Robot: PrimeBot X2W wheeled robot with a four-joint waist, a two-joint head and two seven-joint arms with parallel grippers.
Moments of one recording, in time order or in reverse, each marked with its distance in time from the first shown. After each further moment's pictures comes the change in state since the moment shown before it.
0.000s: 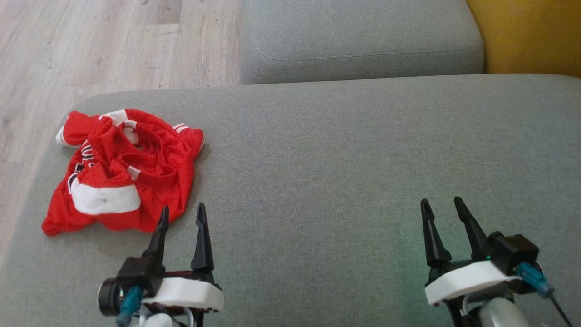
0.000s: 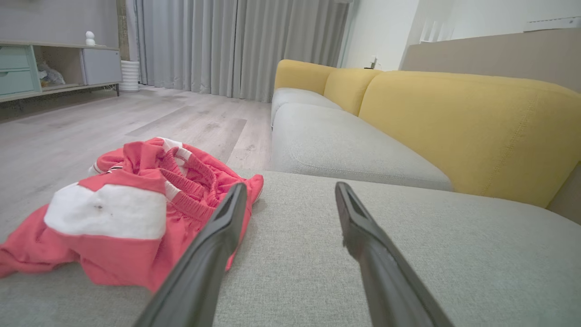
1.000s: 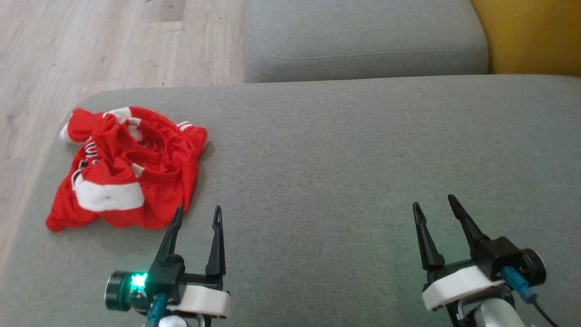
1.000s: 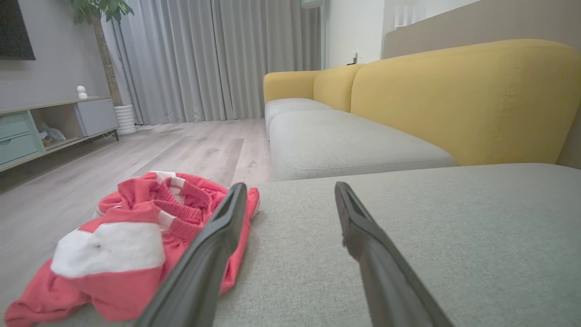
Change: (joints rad) left arm -0.002 0.002 -0.037 0.016 0.197 0.032 -0.050; right arm 0.000 -0.001 -0.002 0.000 -0.214 0.000 -0.049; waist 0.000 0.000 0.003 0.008
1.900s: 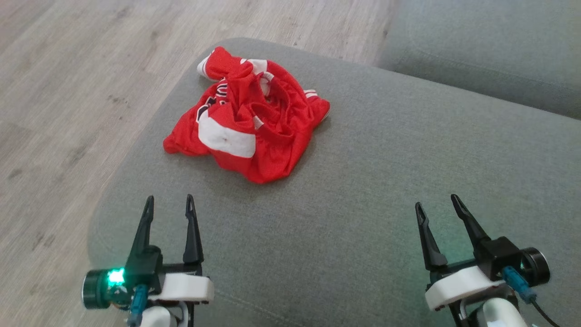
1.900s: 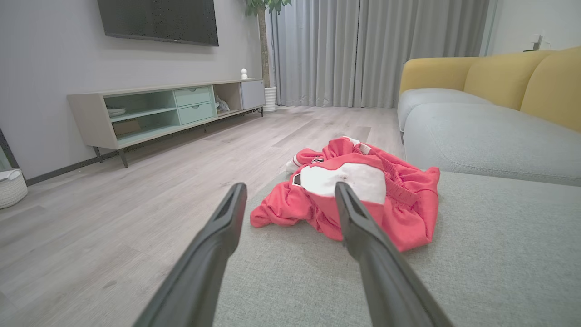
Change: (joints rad) left arm -0.025 0.002 0.077 0.011 0.001 0.058 0.000; right arm 0.000 -0.001 -0.018 -0.001 -0.038 0.000 0.000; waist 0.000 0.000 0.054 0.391
